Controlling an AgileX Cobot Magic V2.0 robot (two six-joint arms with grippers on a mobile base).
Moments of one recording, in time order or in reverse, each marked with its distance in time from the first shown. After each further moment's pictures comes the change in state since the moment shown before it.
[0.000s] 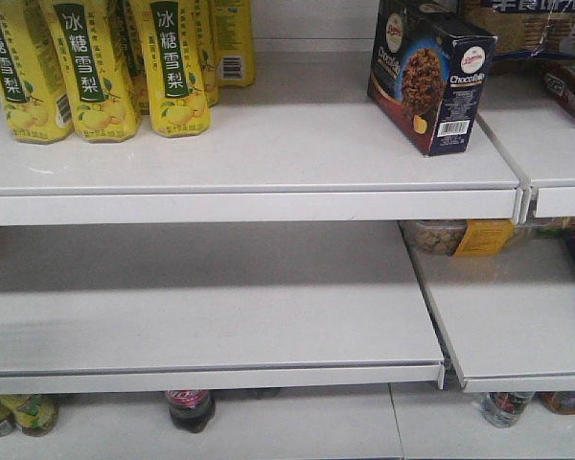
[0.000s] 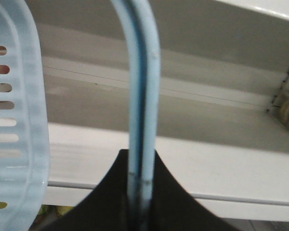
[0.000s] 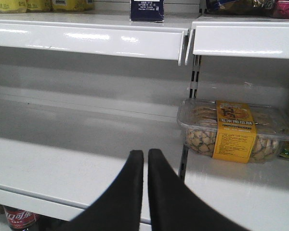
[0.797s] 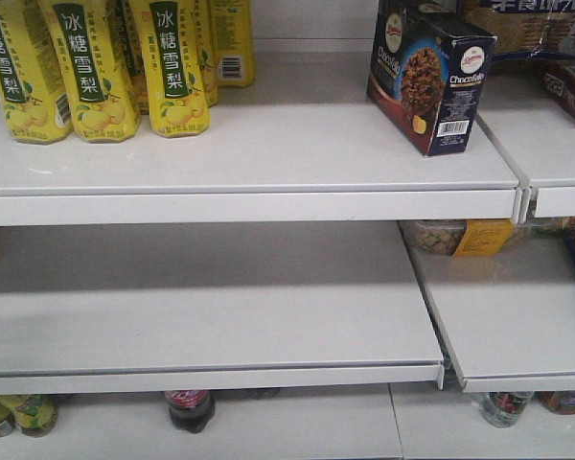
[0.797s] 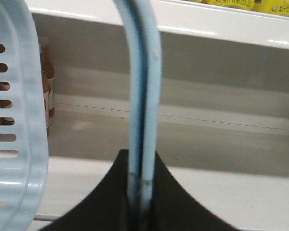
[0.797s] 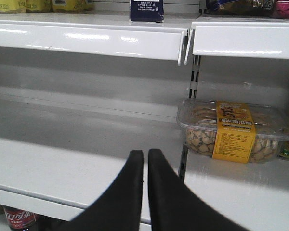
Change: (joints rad) left arm 0.078 -0.007 0.004 0.007 -0.095 0.092; right arm 0.000 0.000 0.000 0.000 0.000 0.000
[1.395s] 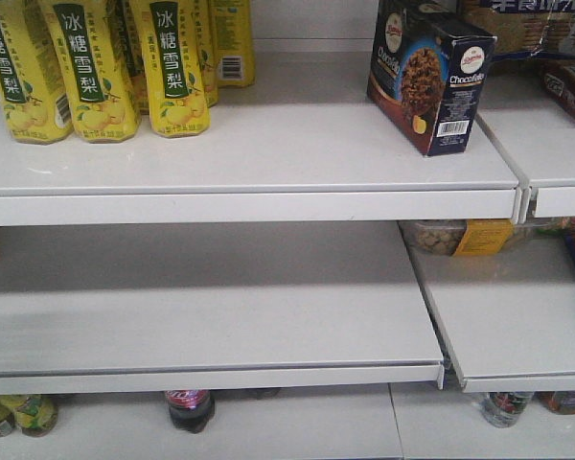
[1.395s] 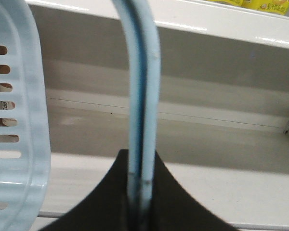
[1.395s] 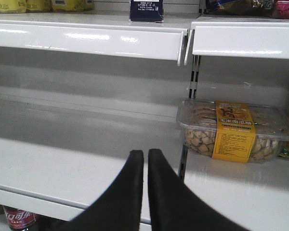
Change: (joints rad) left arm -0.033 0.000 0.000 -0.029 0.010 0.001; right arm 0.000 0.000 0.000 0.000 0.000 0.000
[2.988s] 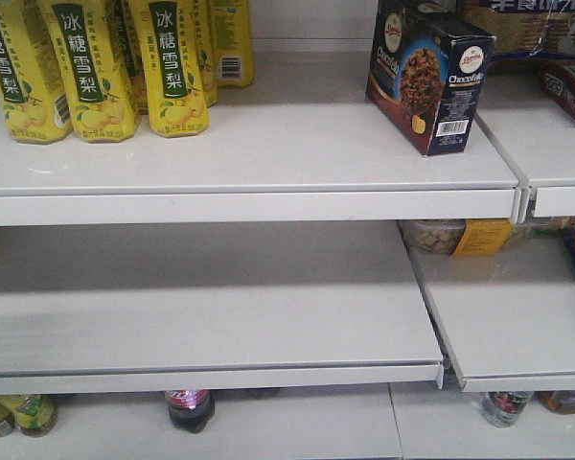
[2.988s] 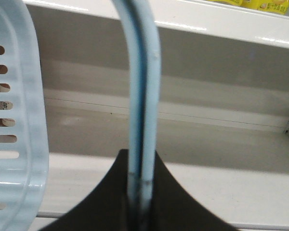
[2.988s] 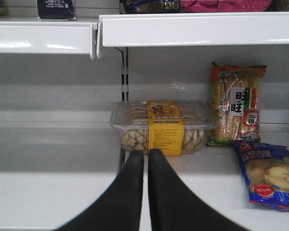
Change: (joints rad) left arm 0.000 0.000 0.000 0.002 0.000 0.000; right arm -0.267 -0.073 0.115 -0.004 -0.106 0.000
